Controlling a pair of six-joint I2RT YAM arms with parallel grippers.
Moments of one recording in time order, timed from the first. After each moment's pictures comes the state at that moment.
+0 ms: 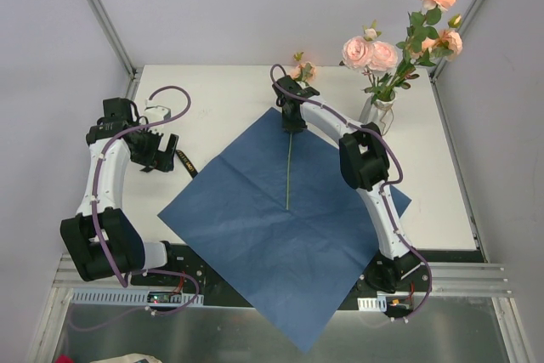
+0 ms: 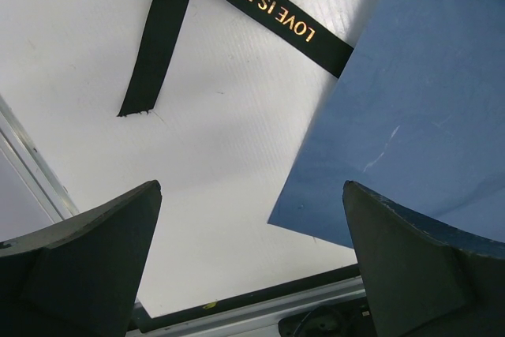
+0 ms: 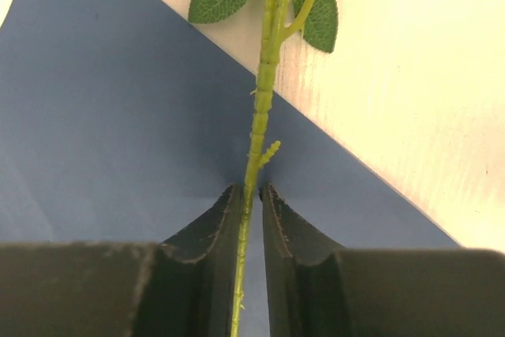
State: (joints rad) left arm 0.25 1.31 1.11 -0.93 0.30 0.50; right arm 0.59 2.44 2.12 -0.82 0.26 0.50
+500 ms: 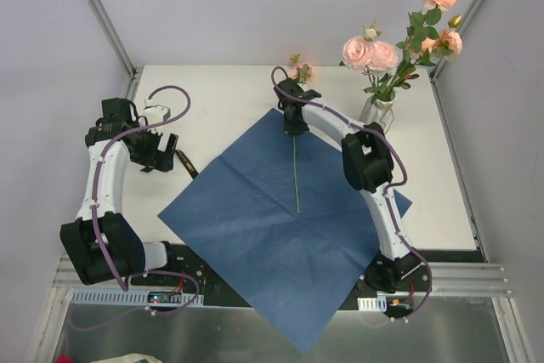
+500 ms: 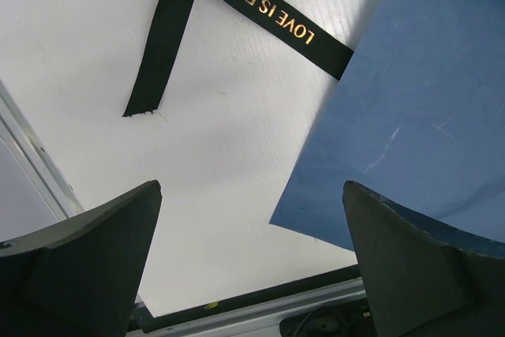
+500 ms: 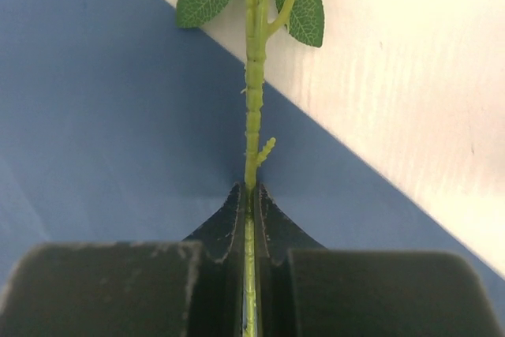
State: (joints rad) left arm 0.25 1.29 1.11 -0.93 0.30 0.50; right arm 0.59 2.40 2.06 -0.79 0.28 0.50
